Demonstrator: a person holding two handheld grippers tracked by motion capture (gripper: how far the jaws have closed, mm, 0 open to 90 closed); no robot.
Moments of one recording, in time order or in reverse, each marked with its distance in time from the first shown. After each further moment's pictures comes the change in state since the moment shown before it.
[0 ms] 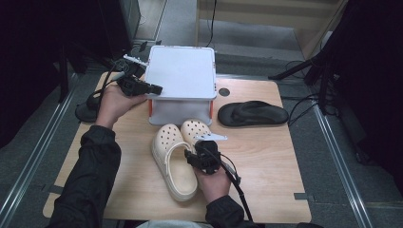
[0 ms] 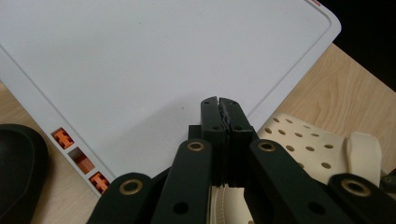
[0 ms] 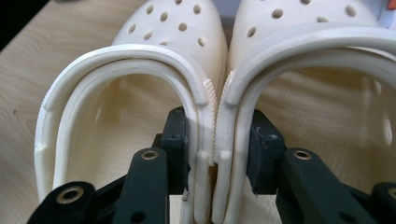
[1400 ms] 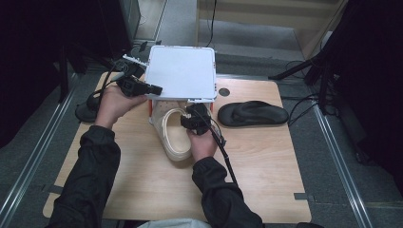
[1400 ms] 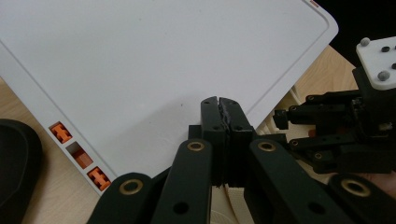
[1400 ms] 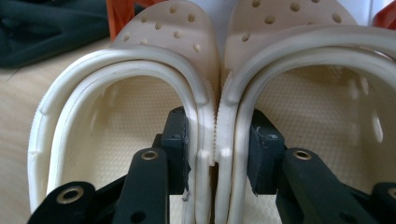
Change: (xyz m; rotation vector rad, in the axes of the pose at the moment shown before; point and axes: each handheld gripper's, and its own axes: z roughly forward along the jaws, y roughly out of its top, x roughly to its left) left arm 0.001 -0.001 -0.001 0.001 -0.012 -0.023; right arm -0.018 0.092 0.071 -0.050 -0.106 0.005
